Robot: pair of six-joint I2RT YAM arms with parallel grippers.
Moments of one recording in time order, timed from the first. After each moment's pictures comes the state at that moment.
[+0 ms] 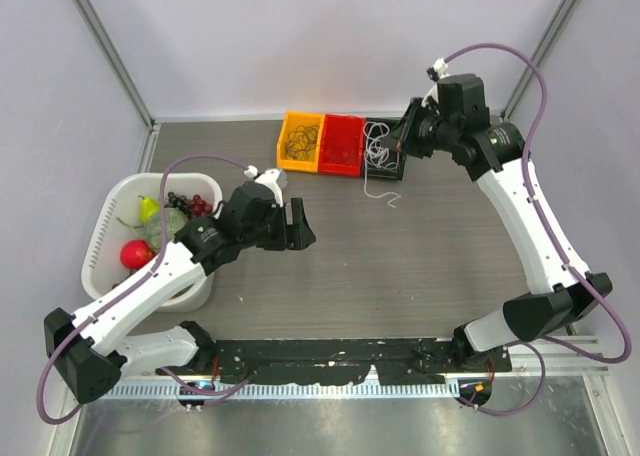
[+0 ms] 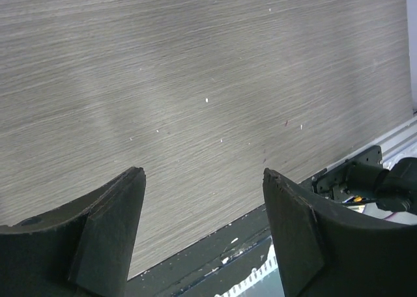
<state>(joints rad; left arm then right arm) -0.76 1.12 1.03 -0.60 -0.01 -0.66 0.36 1.44 1.72 -0.85 -0.22 0.58</state>
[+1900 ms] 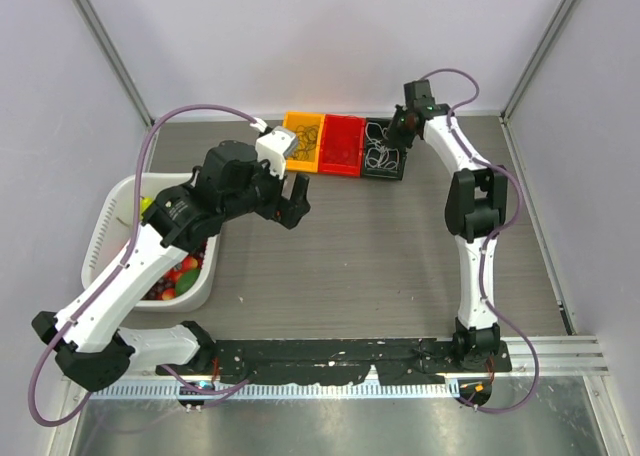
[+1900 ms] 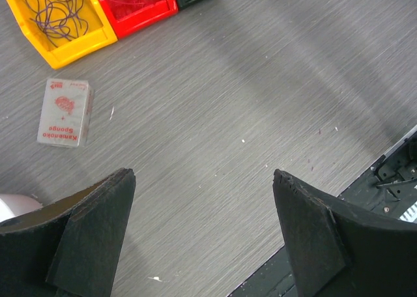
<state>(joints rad) -0.76 1.19 1.48 -0.83 -0.03 -0.12 0.17 2.30 2.12 -0.65 -0.13 0.58</state>
